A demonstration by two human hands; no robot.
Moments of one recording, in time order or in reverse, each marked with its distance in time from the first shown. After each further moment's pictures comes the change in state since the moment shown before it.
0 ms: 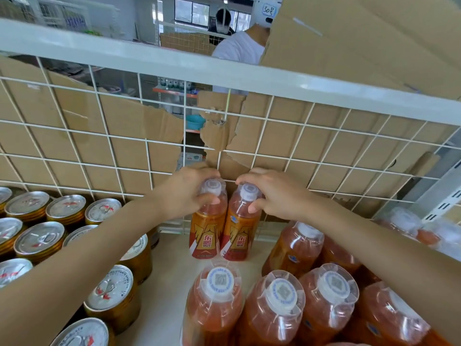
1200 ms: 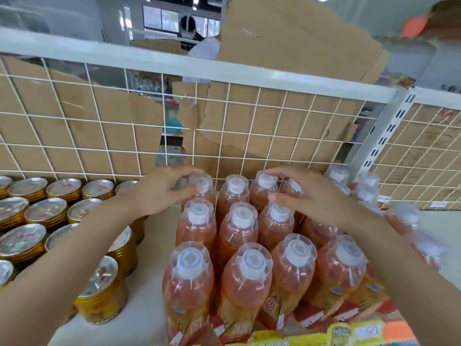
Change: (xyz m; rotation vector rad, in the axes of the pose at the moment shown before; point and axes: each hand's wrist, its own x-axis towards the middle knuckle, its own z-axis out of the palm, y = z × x) left_hand -0.078 0.049 -0.006 -0.167 -0.067 -0.012; right_hand -0.170 -0.025 -0.023 0.250 0.234 0.153
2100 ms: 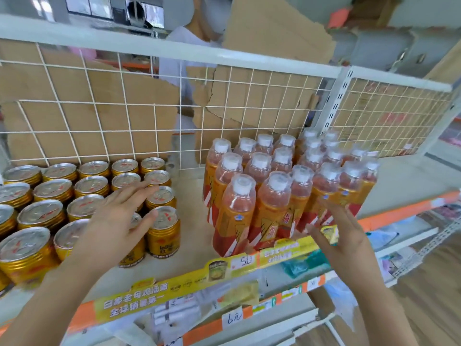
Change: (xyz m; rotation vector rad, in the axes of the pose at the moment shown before) left_hand -0.194 -0.070 -0.034 0.209 0.188 0.142; right_hand -0.185 -0.132 0.116 -0.206 0.629 0.422
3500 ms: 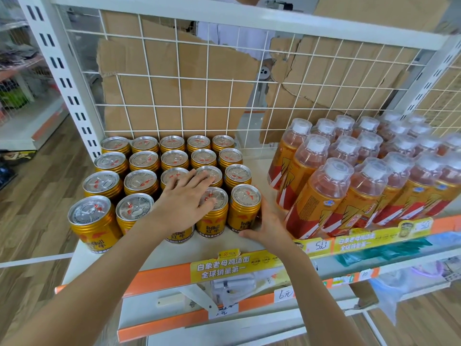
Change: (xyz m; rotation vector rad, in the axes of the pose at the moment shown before) left_hand -0.008 -0.074 0.007 0.227 -0.403 -0.111; right_hand -0.001 -0.151 0.190 0.377 -0.683 0.191
